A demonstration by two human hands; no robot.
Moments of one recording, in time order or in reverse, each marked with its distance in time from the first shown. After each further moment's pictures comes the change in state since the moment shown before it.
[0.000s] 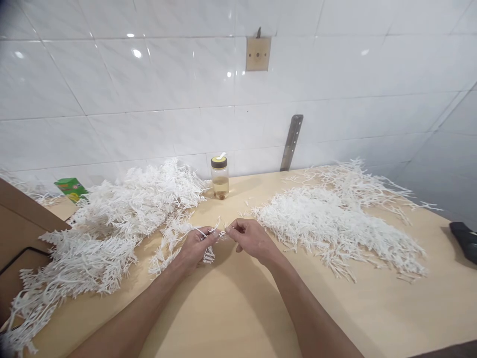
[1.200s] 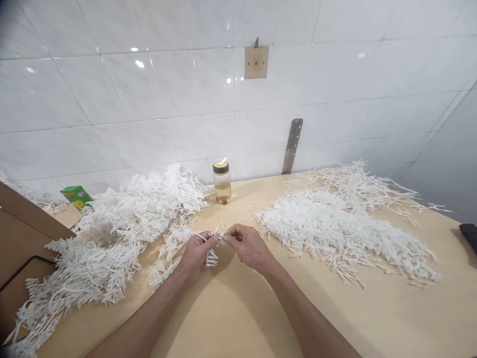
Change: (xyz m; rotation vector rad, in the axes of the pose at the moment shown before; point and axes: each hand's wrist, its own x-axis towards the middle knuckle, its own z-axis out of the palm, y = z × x) left_hand -0.001 -0.001 0.000 -0.235 0.056 -0.157; right_hand 0.001 -0.003 0.020 -0.024 0.045 -0.019
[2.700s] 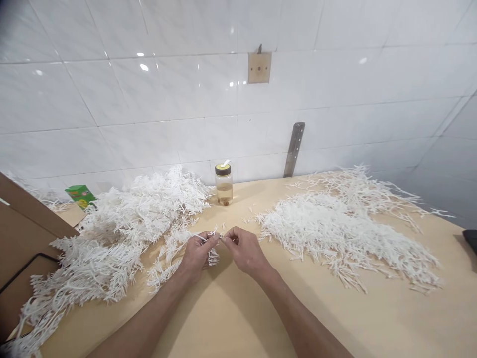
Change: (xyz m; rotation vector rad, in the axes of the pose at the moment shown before) left_hand 0.001 -0.004 -0.002 0.007 0.081 0.057; right_hand 0.003 0.004 0.014 -0.185 0.137 -0.087
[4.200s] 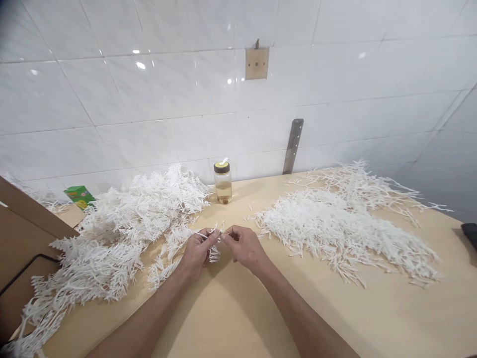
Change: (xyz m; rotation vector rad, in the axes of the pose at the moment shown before) left_hand -0.002 0.007 0.003 -0.020 -0.025 -0.013; right_hand 0.000 -0.006 0.001 0.196 -0.082 0.139
